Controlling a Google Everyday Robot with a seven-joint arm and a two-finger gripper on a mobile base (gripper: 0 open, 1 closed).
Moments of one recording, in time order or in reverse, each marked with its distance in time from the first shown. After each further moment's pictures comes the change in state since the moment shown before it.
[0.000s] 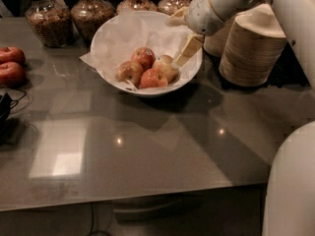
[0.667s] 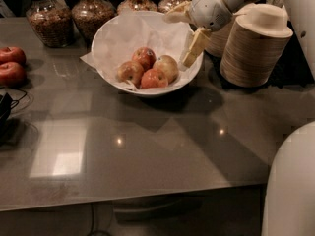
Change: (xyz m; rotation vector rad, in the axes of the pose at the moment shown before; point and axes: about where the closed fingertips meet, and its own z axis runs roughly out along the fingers) arm -0.030 0.033 -0.030 -0.127 -0.091 -0.002
